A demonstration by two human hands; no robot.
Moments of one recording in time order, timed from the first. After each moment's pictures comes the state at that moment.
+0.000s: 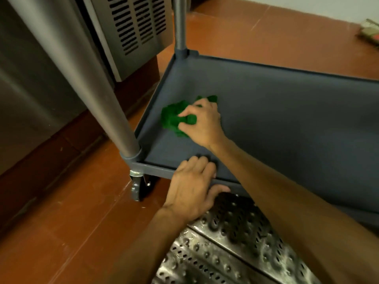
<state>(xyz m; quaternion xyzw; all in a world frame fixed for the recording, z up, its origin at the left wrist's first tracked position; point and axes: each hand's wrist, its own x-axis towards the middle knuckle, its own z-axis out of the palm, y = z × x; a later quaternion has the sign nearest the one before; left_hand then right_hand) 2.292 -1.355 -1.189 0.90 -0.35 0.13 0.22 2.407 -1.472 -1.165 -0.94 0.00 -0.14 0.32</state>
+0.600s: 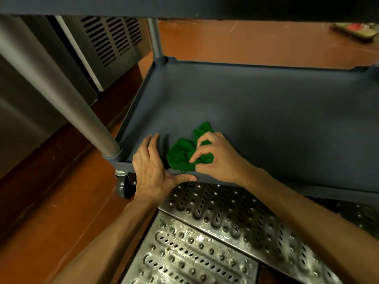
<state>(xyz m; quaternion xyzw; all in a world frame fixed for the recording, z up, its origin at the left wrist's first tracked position) 2.295 -1.340 -1.185 0.95 -0.14 0.06 0.27 2.273 -1.545 -1.155 -0.94 -0.11 -0.02 0.33</state>
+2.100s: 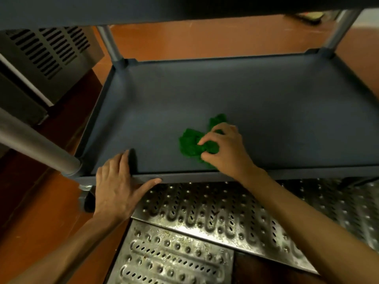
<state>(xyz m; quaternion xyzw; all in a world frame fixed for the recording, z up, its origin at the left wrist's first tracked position) 2.288 -1.343 -1.182 0.97 -0.21 0.03 0.09 2.228 -1.632 -1.167 -0.94 0.08 -0.14 0.30</state>
